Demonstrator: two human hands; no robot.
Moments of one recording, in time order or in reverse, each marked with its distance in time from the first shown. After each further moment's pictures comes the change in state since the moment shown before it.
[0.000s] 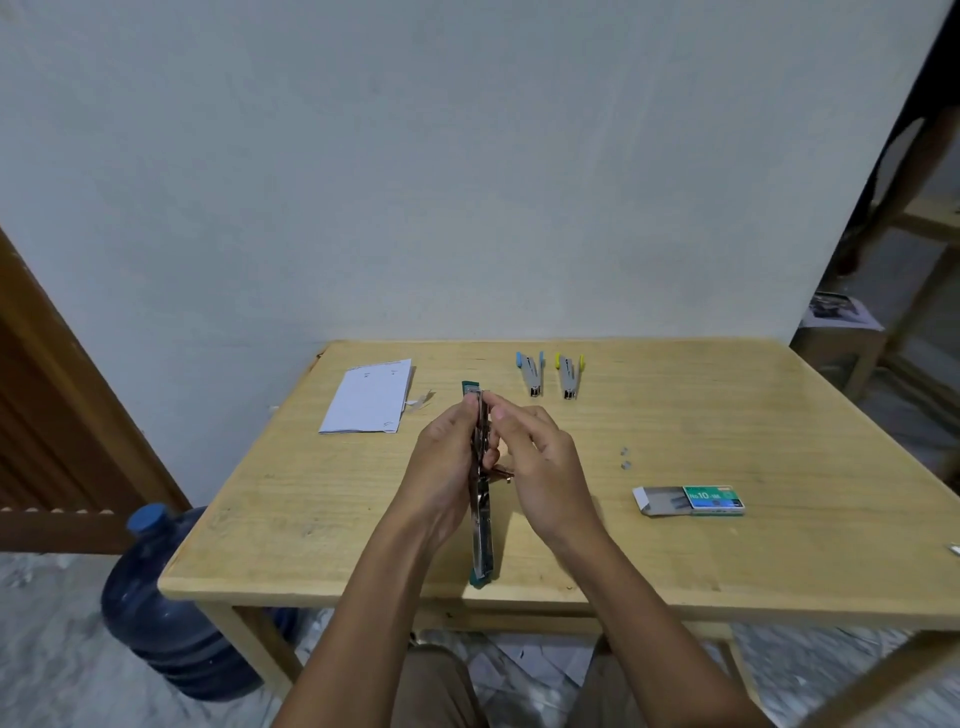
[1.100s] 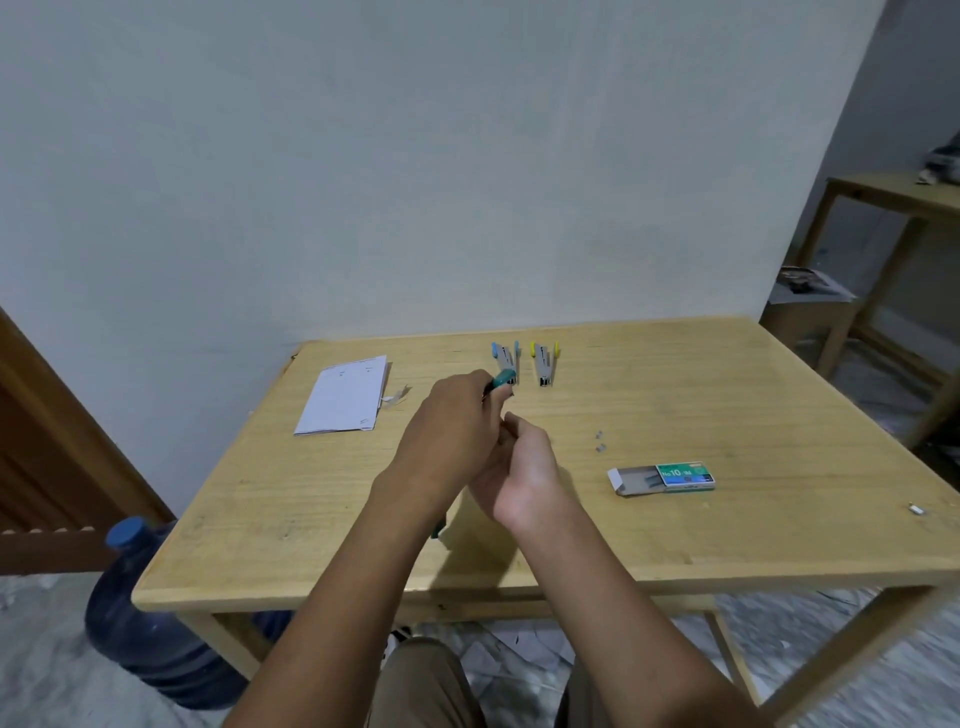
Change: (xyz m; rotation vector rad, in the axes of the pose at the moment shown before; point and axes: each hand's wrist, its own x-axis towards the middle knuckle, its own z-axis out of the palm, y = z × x) left_hand 0.015 0.021 0.029 1.208 0.073 0.338; right_hand 0.017 -0.001 0.003 1.088 0.280 0.756
